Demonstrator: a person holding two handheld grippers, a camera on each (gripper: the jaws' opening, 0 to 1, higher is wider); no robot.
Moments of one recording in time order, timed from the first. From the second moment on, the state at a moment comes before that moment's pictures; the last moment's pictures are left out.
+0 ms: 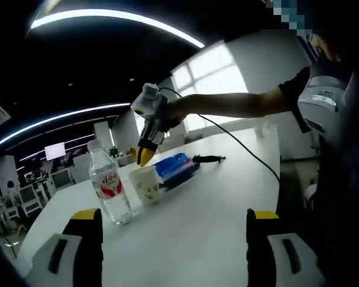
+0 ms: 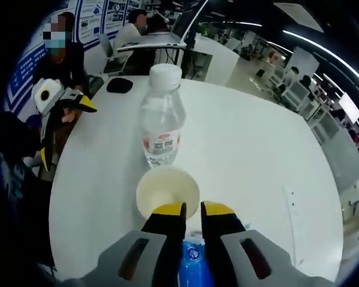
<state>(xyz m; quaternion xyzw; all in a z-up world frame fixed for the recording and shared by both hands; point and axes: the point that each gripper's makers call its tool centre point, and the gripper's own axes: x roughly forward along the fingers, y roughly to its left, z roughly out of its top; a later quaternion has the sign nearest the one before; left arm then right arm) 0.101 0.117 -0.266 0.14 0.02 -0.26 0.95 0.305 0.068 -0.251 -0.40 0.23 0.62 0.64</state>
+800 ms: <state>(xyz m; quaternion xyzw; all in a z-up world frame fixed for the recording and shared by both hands) 0.100 0.105 -0.259 0.14 0.02 -0.27 0.95 0.303 0.061 -0.235 -0.39 0.19 0.62 0.66</state>
